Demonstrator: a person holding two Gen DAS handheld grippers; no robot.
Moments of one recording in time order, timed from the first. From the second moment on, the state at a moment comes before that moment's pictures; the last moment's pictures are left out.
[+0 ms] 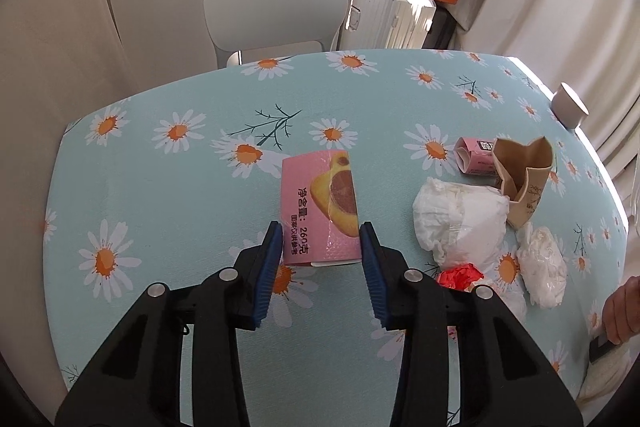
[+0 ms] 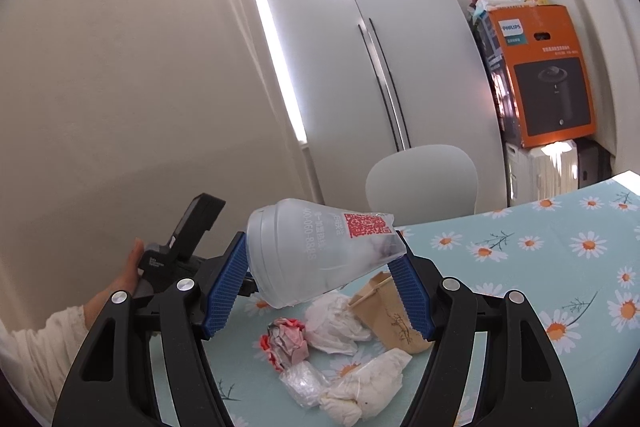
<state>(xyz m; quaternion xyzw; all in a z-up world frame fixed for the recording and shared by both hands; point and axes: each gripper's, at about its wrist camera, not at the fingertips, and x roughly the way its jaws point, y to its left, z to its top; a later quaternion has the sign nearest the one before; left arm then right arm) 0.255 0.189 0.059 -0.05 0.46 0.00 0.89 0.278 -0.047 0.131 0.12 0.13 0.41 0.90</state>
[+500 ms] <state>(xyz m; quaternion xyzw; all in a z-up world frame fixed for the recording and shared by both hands) 0.179 0.155 0.099 0.01 0.40 -0.01 0.92 0.272 -0.047 0.135 0.10 0.13 0.40 0.90</state>
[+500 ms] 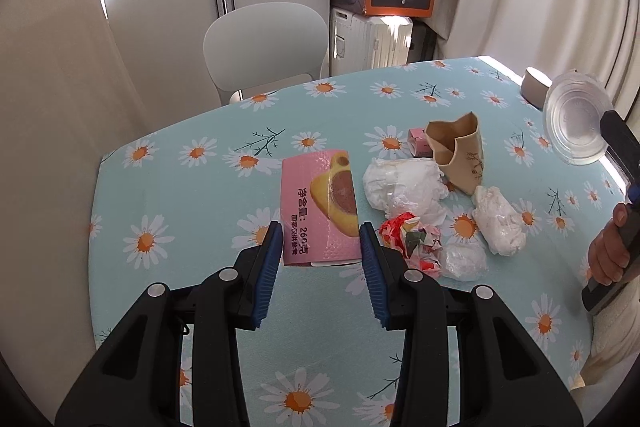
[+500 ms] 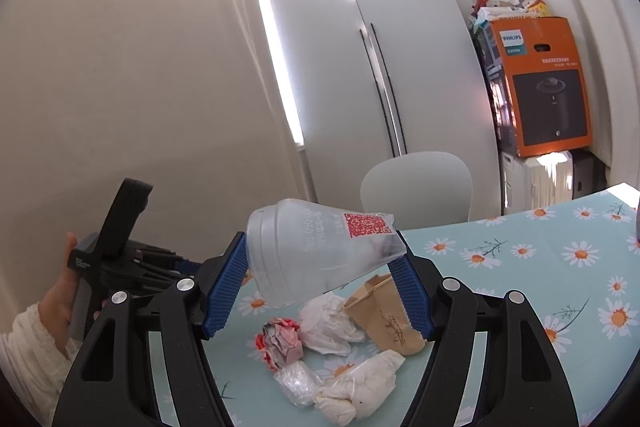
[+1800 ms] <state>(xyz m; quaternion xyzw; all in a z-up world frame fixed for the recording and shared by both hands) 0.092 -0.024 0.099 0.06 0.30 -0.21 0.93 0.133 -0.174 0.106 0.11 0.16 0.28 0.94</state>
